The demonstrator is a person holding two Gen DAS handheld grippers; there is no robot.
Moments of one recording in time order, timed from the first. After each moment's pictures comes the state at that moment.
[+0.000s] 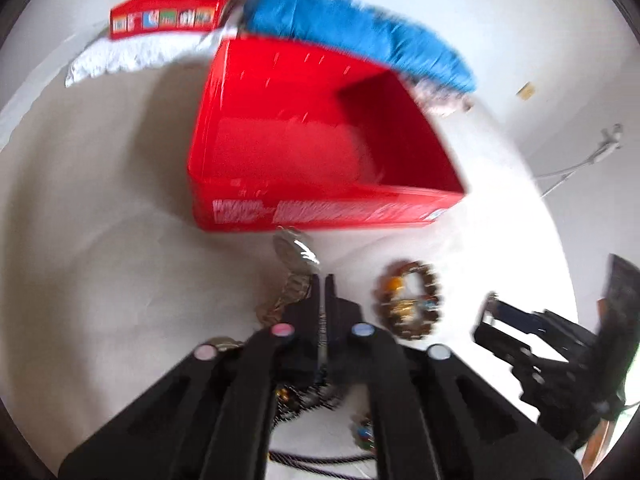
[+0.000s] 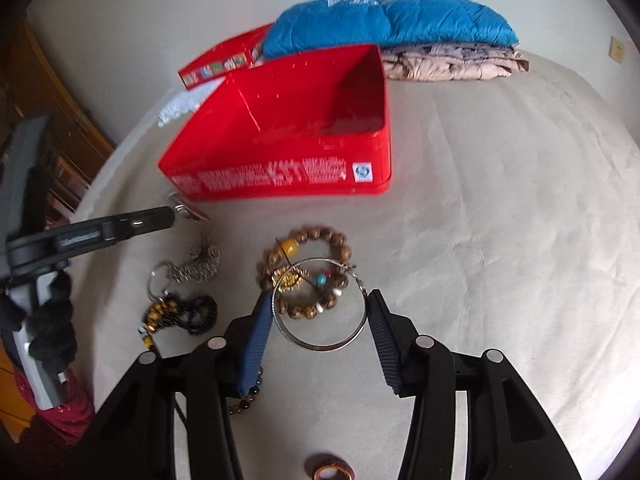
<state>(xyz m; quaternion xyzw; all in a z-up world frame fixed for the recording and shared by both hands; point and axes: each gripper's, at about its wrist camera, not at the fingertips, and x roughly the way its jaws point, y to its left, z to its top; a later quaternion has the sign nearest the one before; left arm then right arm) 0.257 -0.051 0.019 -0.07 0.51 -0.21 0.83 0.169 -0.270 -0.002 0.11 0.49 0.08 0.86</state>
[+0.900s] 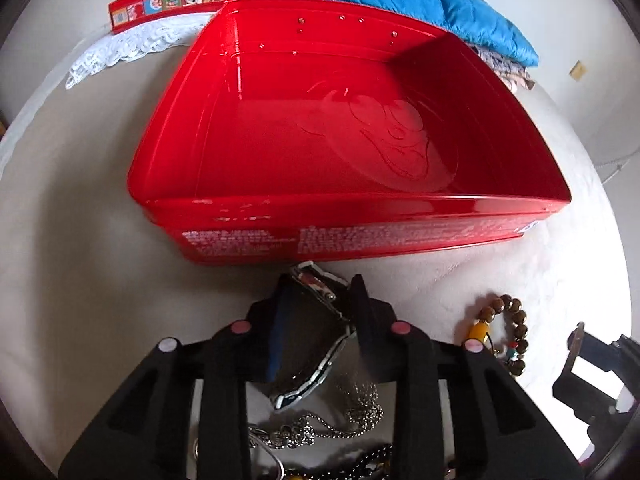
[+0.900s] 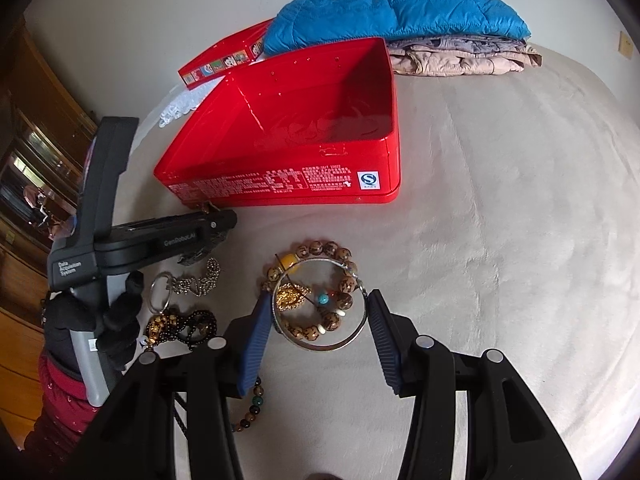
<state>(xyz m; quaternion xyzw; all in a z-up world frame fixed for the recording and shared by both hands) 0.315 -0.080 -0.051 -0.01 0.55 -0.13 0.83 0.192 -0.267 -0.015 0.12 0.50 0.09 0.85</state>
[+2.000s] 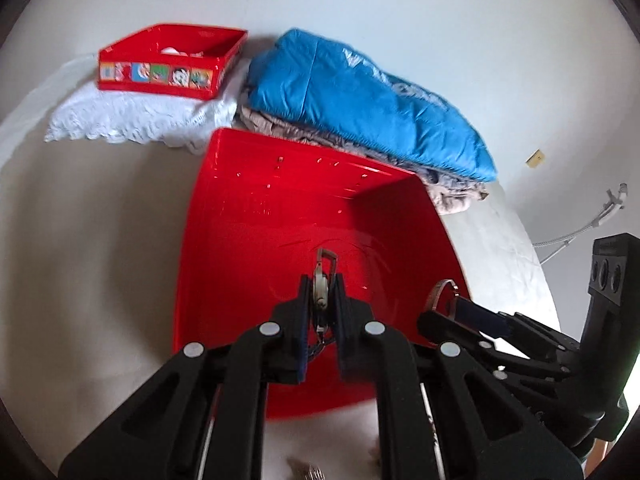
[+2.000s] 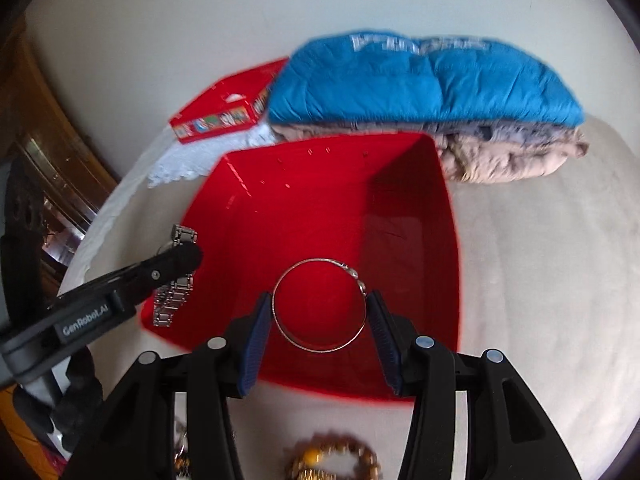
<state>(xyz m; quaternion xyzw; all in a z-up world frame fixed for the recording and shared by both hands) 0.386 -0.069 0.018 -0.12 0.46 -0.19 0.86 0.342 -0.243 0.011 0.10 0.46 0.08 0.88</state>
